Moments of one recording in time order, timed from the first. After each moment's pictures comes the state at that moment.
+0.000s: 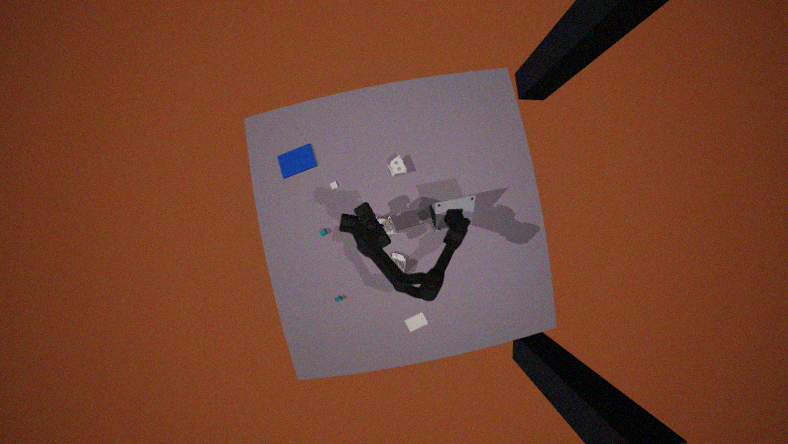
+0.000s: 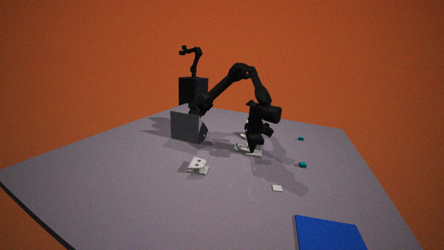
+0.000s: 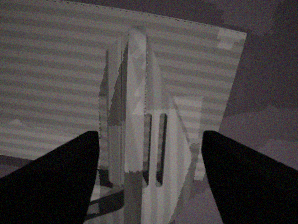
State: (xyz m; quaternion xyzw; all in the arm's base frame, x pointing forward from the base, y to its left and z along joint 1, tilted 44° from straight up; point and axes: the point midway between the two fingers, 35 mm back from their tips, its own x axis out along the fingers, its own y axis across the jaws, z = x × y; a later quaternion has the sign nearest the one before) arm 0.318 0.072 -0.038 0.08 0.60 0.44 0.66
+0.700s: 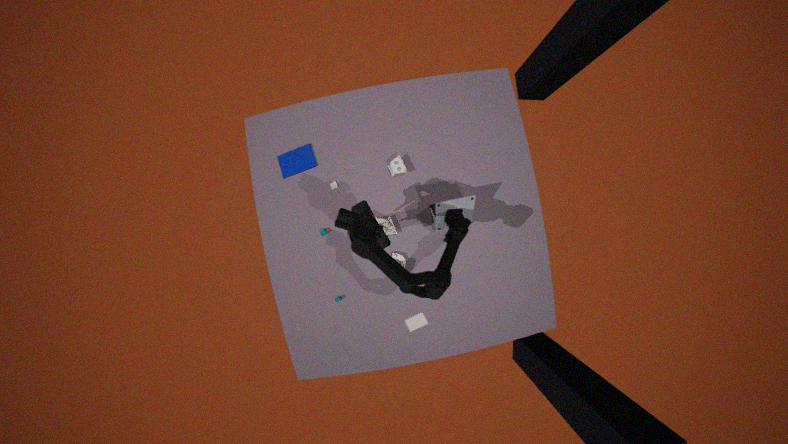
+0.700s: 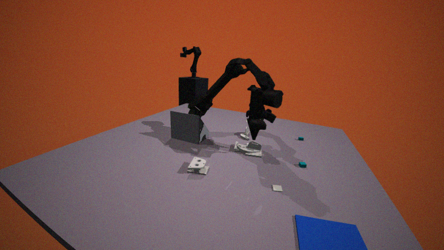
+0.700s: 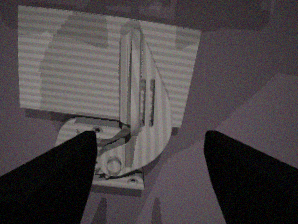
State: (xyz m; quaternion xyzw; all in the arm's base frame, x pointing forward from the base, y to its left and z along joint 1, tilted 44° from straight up) arm 0.326 0.028 0.006 0.09 0.60 0.44 0.66
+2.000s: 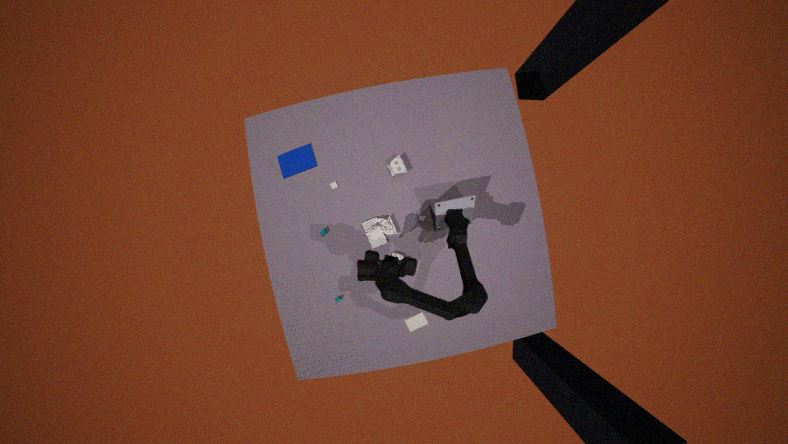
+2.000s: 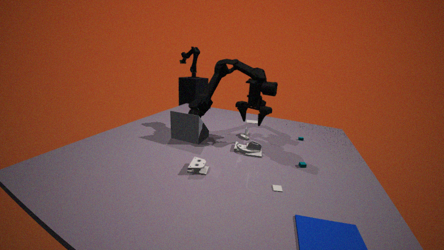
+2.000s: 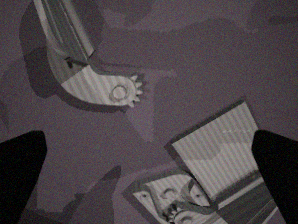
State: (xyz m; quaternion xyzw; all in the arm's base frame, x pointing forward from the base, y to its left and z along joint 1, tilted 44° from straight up) arm 0.266 0.110 0.116 -0.19 0.37 0.64 0.64
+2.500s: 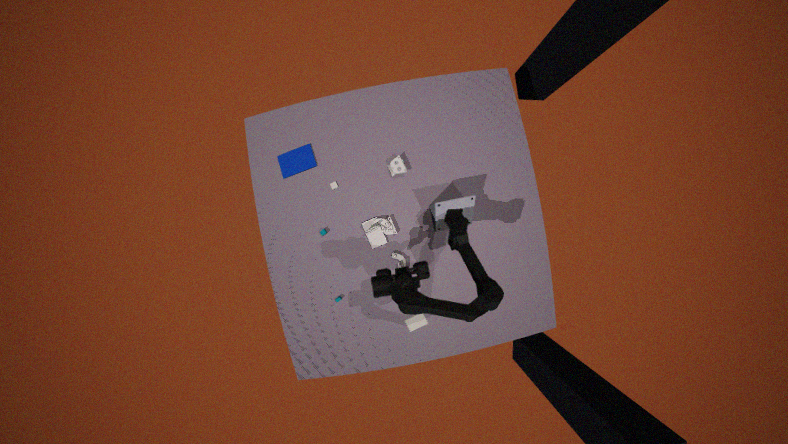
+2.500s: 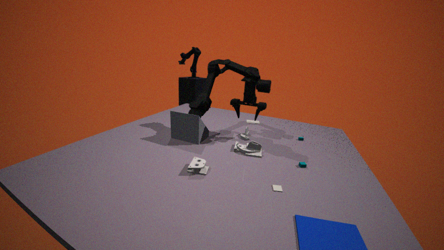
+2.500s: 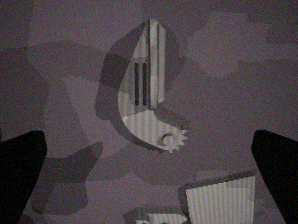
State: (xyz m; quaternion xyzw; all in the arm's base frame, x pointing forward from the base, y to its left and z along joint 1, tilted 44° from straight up) arm 0.222 0.136 0.152 -0.30 0.25 0.71 0.59
